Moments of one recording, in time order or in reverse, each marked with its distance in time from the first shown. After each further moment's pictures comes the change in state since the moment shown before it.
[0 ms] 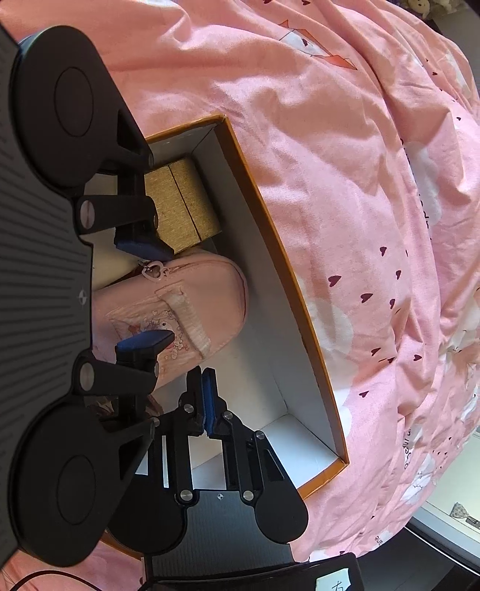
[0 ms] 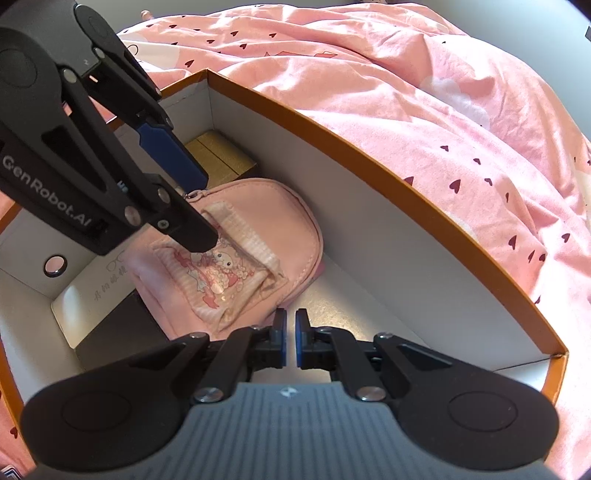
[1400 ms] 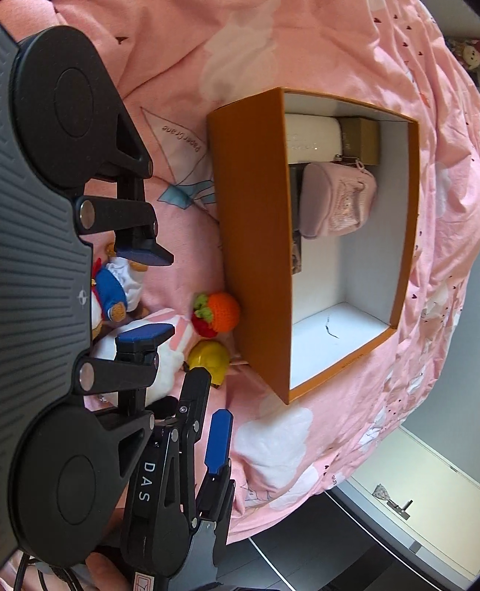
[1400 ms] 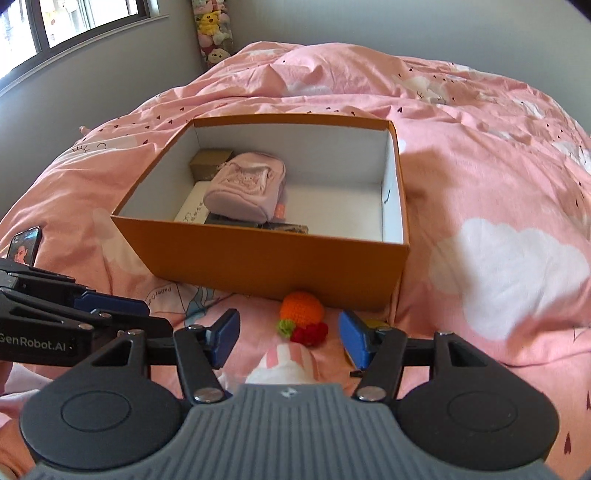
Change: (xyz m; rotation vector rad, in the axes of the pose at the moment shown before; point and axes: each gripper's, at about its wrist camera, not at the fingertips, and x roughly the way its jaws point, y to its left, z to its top) left arm -0.071 -0.126 -0.193 -0.243 -0.187 -0.142; right arm -0.160 0.119 -0.168 0.558 -0.190 -0.187
